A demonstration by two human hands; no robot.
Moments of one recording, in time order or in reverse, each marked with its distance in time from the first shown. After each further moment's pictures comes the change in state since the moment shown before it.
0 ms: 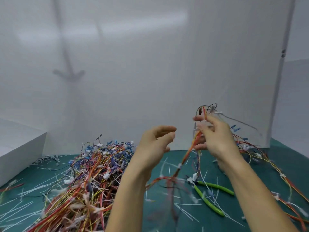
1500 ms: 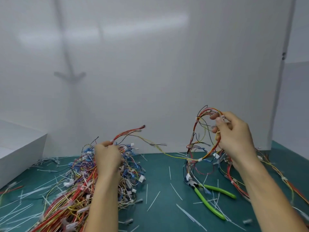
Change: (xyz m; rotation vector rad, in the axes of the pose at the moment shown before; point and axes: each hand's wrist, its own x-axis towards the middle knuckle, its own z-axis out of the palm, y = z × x) left_hand 0.019 -0.046 -0.076 -0.101 0.743 -0.207; right_hand 0.018 0.013 -0.026 -0.150 0.212 -0.188
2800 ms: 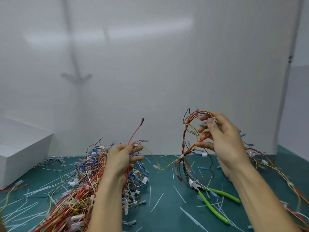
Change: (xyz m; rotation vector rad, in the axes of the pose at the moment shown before) left_hand -0.010 0.000 -0.001 -0.001 -0.310 -0.053; right_hand -0.021 -0.025 0.026 0.400 -0.145 0.058
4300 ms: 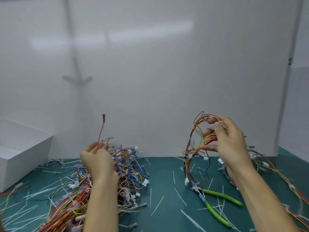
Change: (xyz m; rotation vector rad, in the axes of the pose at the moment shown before) left_hand 0.009 0.011 -0.019 -0.430 0.495 0.114; right_hand 0.006 0.006 -0.010 -0.106 0.062 -0.003
